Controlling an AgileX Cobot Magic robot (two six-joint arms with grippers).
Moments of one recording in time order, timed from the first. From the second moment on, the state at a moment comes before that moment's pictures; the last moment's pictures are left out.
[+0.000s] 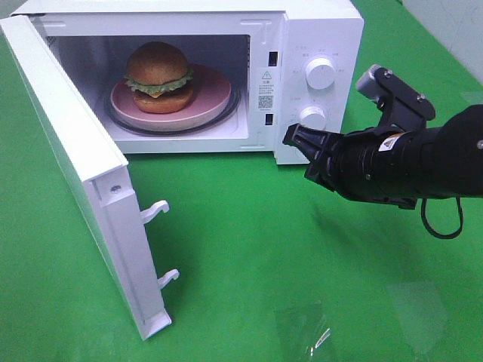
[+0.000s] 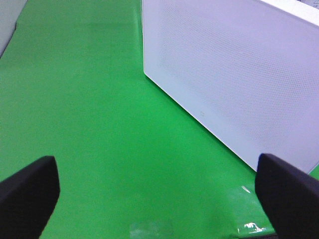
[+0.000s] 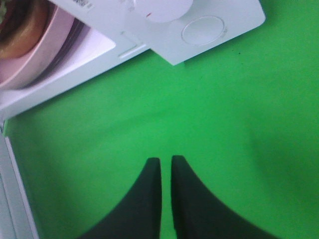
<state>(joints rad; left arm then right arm) 0.00 0.00 -0.52 -0.15 1.07 0.09 0.55 1.59 -0.62 0.51 -0.24 0.27</state>
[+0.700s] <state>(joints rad) 0.00 0.00 -0.52 -0.15 1.07 0.09 0.55 1.50 -0.82 0.17 0.37 -0.04</state>
